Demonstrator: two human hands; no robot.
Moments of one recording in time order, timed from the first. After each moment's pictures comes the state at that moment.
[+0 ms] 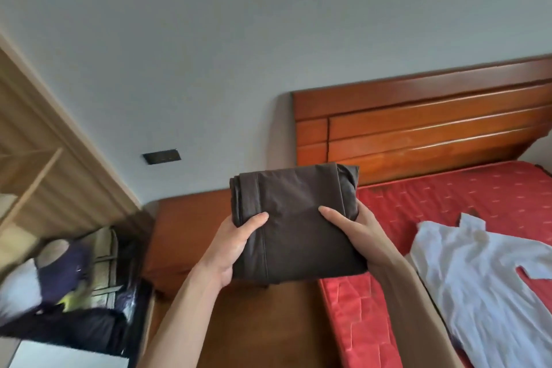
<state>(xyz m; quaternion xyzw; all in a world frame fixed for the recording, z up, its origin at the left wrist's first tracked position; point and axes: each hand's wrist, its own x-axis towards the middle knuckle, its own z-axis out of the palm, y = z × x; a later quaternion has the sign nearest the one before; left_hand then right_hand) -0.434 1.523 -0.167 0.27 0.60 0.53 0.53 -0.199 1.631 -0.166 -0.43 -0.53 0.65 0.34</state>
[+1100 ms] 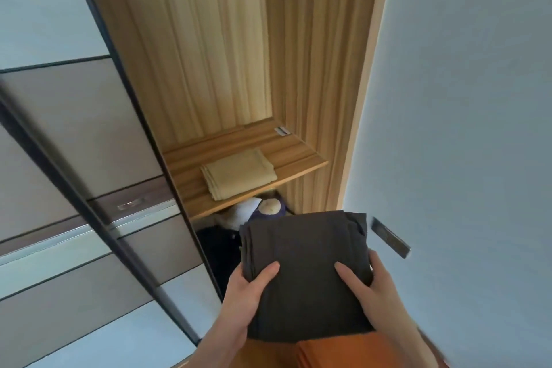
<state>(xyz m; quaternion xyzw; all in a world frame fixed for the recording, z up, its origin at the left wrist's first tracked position) -0.699 1.481 -0.169 -0.22 0.62 0.75 0.06 -0.708 1.718 -0.160 -0.11 -0.78 0.61 -0.06</state>
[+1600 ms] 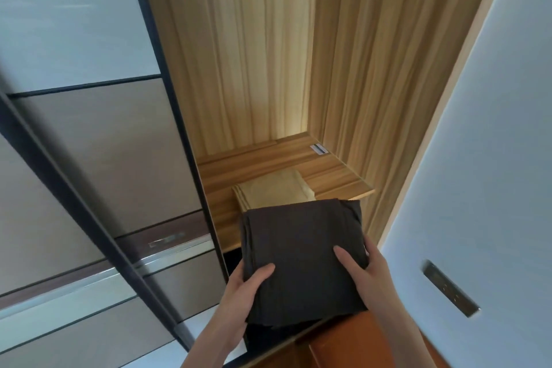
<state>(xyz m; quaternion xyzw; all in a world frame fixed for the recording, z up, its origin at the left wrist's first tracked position) -0.811 1.353 -0.169 -0.22 0.56 0.80 0.08 -0.870 1.602 -0.176 -0.06 -0.76 0.65 -0.03</state>
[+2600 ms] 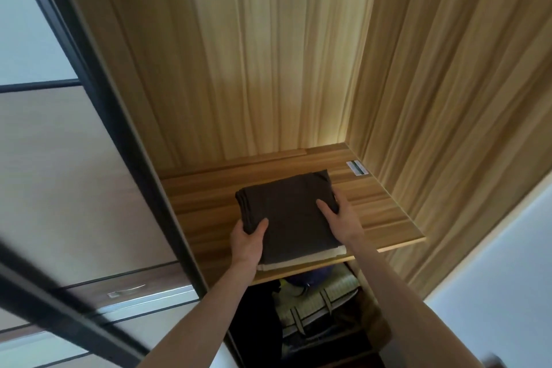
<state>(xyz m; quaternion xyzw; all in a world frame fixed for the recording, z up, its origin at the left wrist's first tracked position) -1.071 1.316 -0.230 -0.34 0.63 0.68 -0.16 -1.195 1.517 -0.227 0.11 -0.85 0.51 -0.06</state>
